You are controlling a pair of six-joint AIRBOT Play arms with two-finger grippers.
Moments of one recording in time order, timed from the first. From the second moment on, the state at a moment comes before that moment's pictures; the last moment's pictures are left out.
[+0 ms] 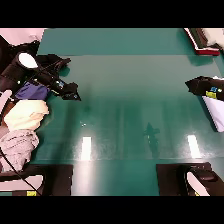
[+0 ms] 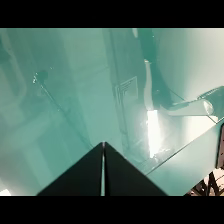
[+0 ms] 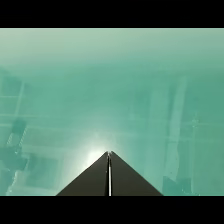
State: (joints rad) left arm -0.11 -1.44 1.35 0.96 -1.42 -1.41; right arm -0.04 -0.72 0.98 -1.22 1.00 1.56
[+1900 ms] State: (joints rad) left arm 0.18 -1.72 1.56 1.47 -0.55 -1.44; right arm -0.03 -0.72 0.98 -1.22 1.06 1.59
